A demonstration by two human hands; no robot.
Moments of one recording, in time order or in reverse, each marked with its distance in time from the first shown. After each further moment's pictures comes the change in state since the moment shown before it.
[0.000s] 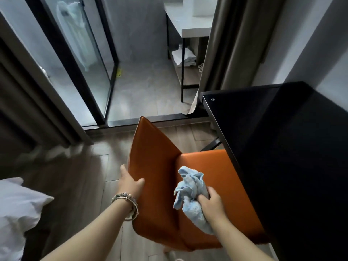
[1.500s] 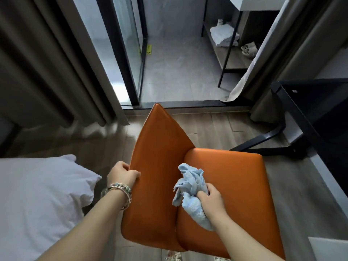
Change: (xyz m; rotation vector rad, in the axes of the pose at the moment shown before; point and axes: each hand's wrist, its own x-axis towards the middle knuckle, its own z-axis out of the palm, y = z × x) left_hand 0.148 -0.139 -0.198 0.072 0.128 -0.109; right_hand -0.015 -0.060 0.254 -0.079 -0.137 0.097
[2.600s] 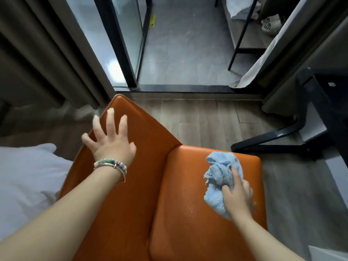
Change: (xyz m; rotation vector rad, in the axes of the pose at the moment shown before) left_hand 0.072 0.073 0.065 0.744 0.416 0.422; right_hand 0.132 0.021 -0.078 -0.465 0.300 -0.074
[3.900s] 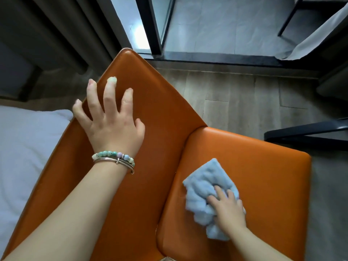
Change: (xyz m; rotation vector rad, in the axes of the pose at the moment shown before) left_hand -0.008 0.000 0.022 0.081 0.209 -0.024; right_hand 0.020 0.059 0.127 -0.739 -0.507 -0.566
